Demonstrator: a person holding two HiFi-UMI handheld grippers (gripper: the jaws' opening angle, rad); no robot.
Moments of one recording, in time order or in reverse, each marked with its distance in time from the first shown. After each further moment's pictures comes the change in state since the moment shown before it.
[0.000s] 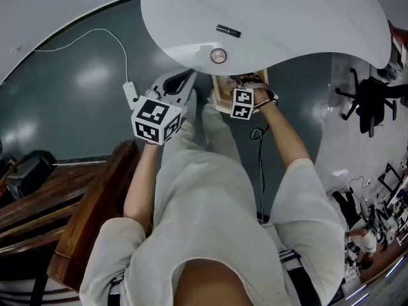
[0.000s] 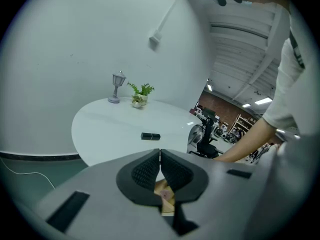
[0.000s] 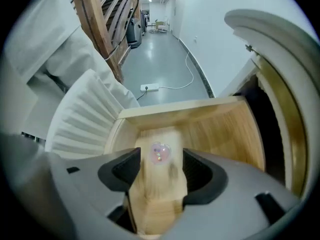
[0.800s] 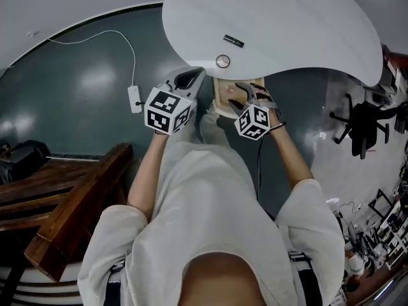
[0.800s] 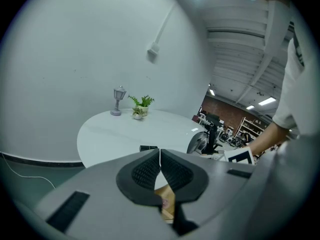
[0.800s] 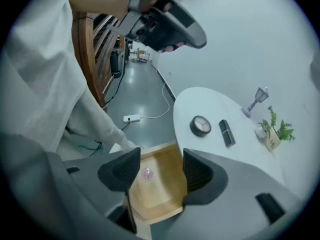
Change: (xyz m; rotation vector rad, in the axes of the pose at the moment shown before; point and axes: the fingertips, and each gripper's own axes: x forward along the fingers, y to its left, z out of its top) left arm -0.025 -0.026 0.031 0.017 -0.092 0.058; right arm -0.159 -0.025 0.047 0.146 -0.295 -0.217
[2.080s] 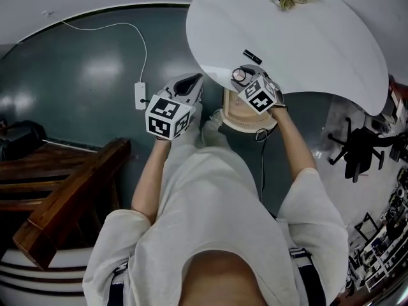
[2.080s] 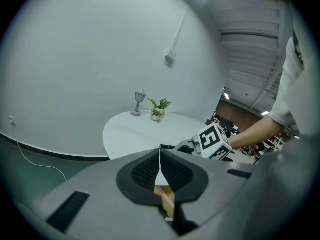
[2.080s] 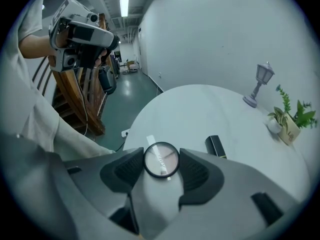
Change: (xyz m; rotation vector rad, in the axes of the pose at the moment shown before) left arm -0.037 0.055 -0.003 -0.090 -0.030 0.143; right arm 0.057 -0.097 0.056 0.212 -0.043 0.114
